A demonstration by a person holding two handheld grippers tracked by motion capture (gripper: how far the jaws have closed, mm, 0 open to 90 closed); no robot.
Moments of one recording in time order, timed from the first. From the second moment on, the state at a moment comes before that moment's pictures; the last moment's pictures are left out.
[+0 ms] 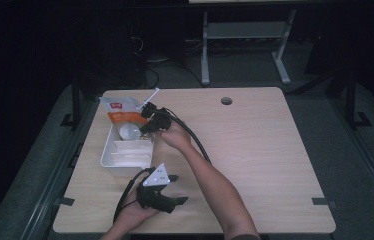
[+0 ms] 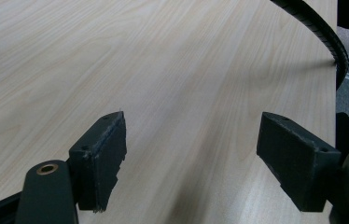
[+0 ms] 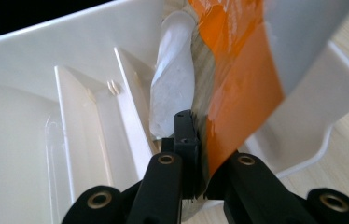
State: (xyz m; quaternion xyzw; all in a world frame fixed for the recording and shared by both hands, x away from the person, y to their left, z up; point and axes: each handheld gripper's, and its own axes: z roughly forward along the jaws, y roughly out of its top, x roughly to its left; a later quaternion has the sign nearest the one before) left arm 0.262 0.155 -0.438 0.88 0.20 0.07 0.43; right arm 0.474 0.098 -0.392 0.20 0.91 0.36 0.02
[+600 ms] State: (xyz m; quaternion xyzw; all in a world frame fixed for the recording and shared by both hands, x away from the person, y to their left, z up) left arm 0.262 0.152 -0.439 0.88 0.20 0.06 0.43; right arm 0.472 0.096 -0.412 0.22 0.91 0.36 0.02
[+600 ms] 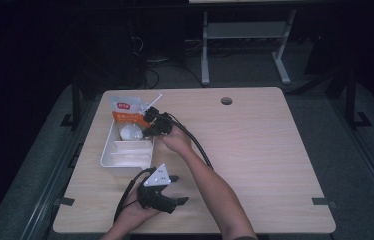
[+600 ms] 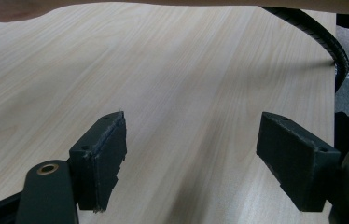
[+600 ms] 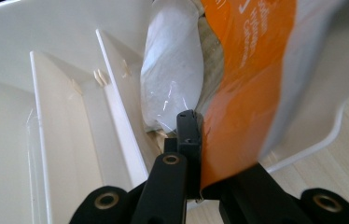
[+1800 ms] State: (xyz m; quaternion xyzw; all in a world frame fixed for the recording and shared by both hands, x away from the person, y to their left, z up) left arm 0.263 0.153 -0.439 0.88 0.20 0.07 0.43; right arm 0.468 0.053 -0.380 0.23 0.88 0.41 0.00
